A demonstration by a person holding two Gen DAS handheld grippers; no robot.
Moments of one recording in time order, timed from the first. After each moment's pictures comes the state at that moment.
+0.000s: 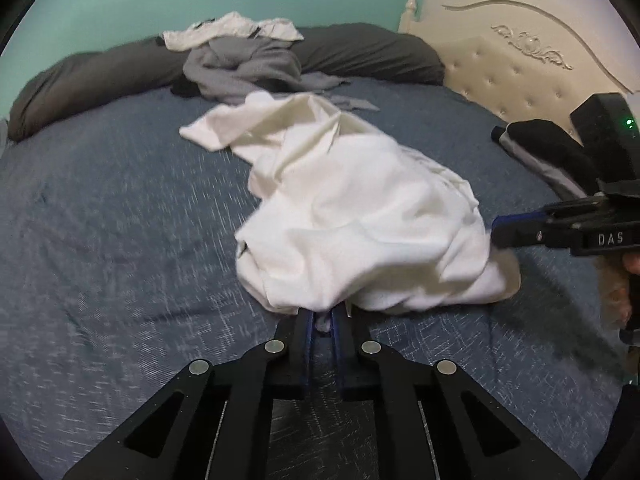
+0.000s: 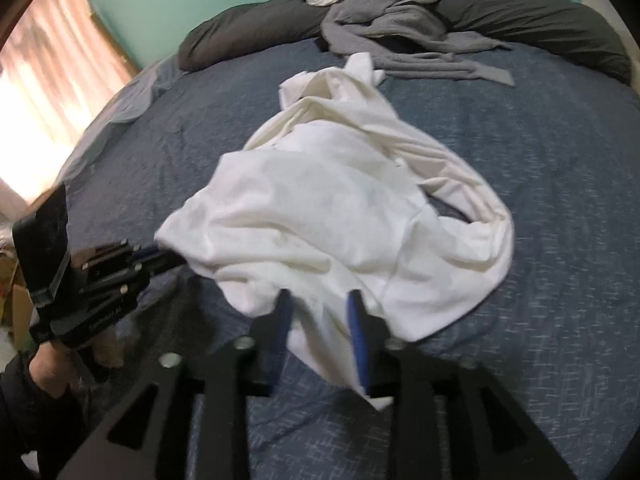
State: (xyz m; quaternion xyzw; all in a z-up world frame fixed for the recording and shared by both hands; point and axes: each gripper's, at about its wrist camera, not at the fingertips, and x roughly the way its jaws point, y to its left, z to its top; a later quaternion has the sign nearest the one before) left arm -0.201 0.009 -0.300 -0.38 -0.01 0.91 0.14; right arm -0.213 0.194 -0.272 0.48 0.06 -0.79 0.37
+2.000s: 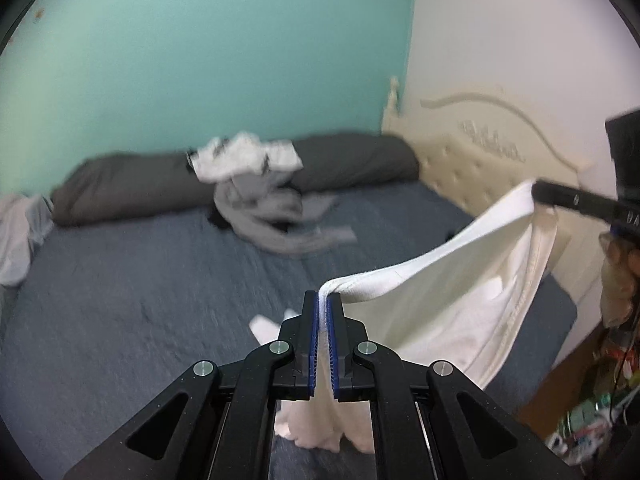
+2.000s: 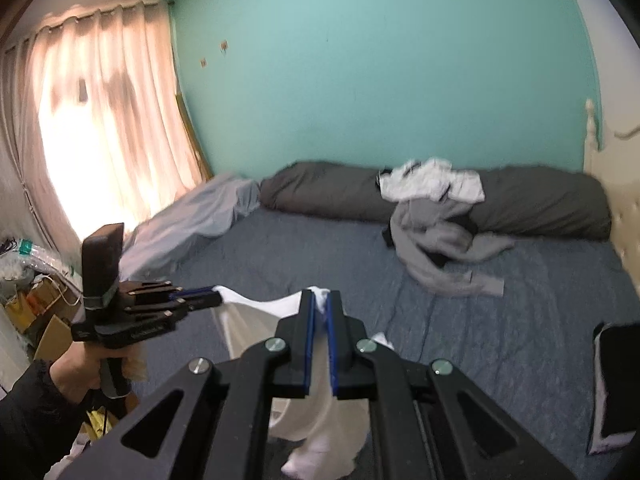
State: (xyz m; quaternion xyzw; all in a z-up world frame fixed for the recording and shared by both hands) left arm -0.103 -0.034 -0.016 -0.32 0.00 0.94 0.15; right arm -0.078 0.213 0.077 0.28 0.01 -0.86 0.42
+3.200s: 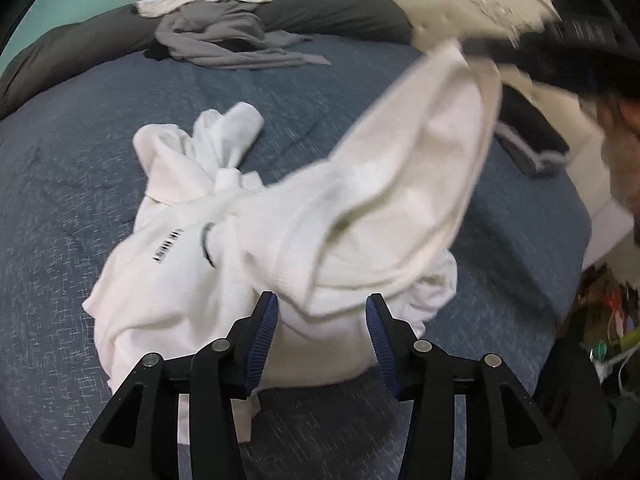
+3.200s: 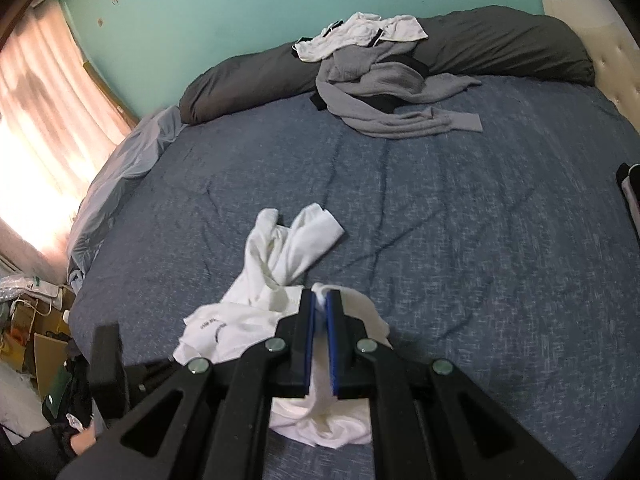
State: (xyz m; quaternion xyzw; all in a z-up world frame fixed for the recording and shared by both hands) left arm -0.118 0.045 -0.280 -0.47 -0.02 0.86 0.18; right arm -0.176 0.224 -0.147 0.46 -0.01 -0.82 0.33
